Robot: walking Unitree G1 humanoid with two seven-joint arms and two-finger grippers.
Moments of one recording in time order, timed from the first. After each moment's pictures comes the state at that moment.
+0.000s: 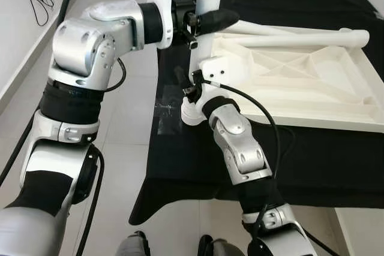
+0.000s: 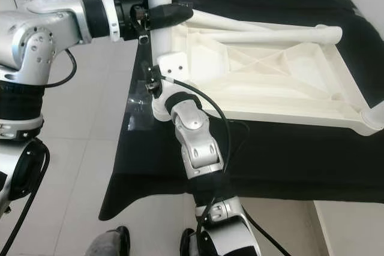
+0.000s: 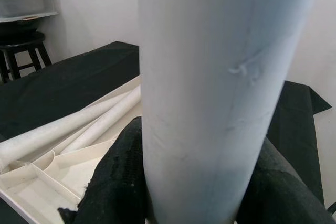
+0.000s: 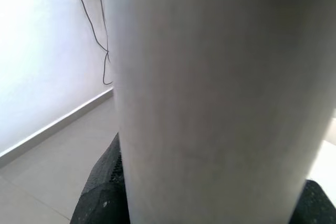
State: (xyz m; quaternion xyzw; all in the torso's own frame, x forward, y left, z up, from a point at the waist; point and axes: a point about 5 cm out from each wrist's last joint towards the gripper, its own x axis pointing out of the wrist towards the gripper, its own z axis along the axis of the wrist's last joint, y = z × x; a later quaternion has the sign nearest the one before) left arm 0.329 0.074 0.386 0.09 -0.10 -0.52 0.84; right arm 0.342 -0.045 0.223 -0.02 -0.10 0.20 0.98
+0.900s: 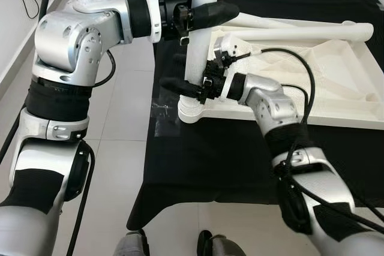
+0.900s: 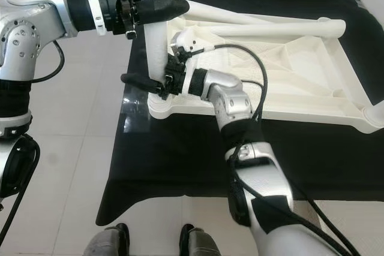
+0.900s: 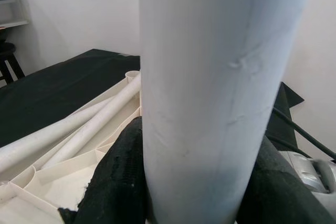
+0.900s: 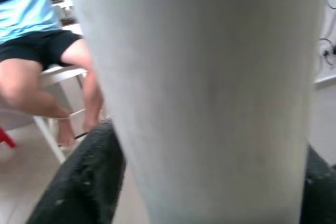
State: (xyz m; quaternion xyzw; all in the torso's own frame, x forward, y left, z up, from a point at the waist) left arm 0.321 0.086 0.394 0.10 -0.12 -0.56 0.82; right arm 0.374 -0.085 0.262 -0.01 -0.07 0.62 0.78
